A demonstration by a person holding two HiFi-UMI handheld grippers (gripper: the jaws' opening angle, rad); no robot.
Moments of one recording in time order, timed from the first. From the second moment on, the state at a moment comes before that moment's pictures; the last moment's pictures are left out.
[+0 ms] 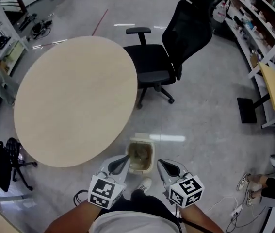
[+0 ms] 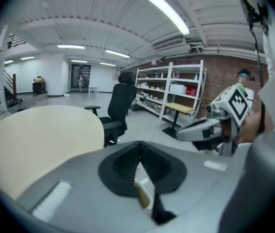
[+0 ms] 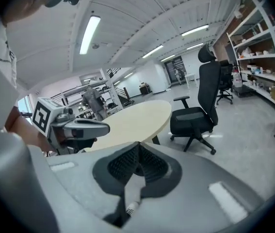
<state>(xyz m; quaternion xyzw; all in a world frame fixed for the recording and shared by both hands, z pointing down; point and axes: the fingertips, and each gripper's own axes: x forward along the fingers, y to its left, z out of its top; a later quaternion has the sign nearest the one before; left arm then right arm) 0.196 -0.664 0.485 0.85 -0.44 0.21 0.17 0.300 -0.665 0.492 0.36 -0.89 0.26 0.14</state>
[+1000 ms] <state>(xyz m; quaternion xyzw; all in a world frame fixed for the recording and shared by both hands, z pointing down) 0.151 -0.604 0.352 0.88 -0.45 0.10 0.11 0.286 -0.579 0.372 0.43 -0.88 0.19 0.08</state>
